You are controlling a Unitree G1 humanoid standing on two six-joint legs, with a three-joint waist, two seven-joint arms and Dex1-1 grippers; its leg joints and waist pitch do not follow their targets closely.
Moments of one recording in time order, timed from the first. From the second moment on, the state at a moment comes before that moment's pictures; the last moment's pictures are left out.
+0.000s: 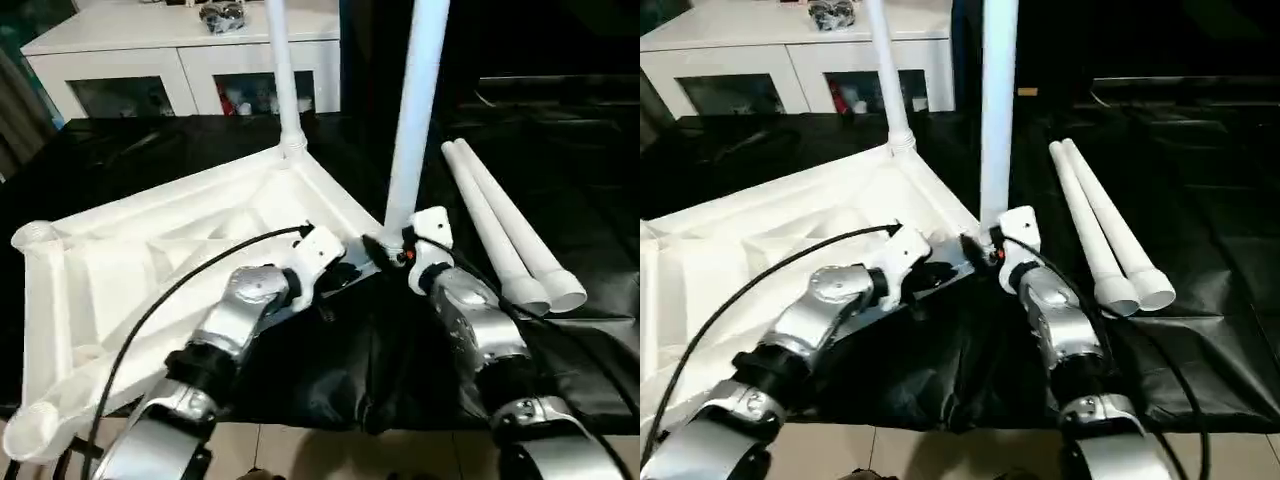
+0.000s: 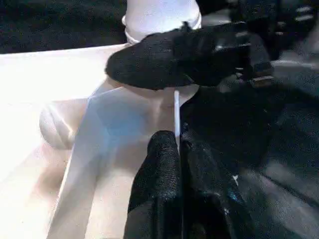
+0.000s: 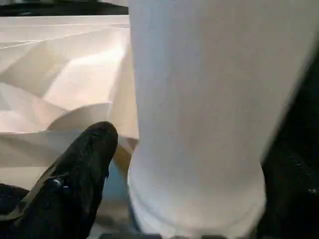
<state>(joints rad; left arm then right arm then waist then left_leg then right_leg) -0.58 0.12 -0.23 0.63 0.05 0.09 -0.79 -0.54 -0.13 0.03 0.69 0.05 0.01 0.43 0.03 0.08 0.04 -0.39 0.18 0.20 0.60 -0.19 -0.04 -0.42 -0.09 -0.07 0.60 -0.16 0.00</state>
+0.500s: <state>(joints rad) -0.49 0.28 -0.25 0.50 -0.03 0.06 -1.09 -0.41 -0.34 0.12 0.48 0.15 0.03 0.98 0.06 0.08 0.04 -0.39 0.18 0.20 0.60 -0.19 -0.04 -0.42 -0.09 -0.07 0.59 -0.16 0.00</state>
